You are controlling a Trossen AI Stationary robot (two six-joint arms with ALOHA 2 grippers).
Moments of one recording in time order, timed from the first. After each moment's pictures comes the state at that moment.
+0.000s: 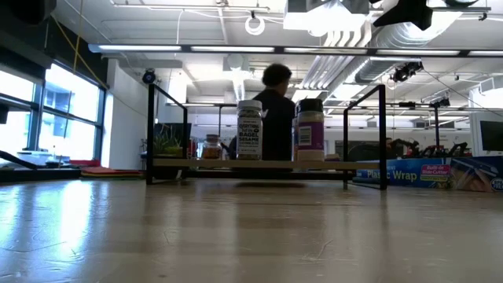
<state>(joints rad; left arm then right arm) -0.70 1.07 0.87 -0.99 0.05 -1.40 -0.09 0.77 1.05 -0.77 0.23 0.46</state>
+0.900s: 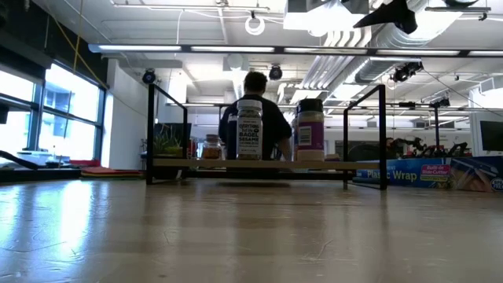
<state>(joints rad) -0.87 1.23 0.78 -0.87 0.05 -0.94 -0.06 0.90 1.05 -0.60 0.34 0.79</state>
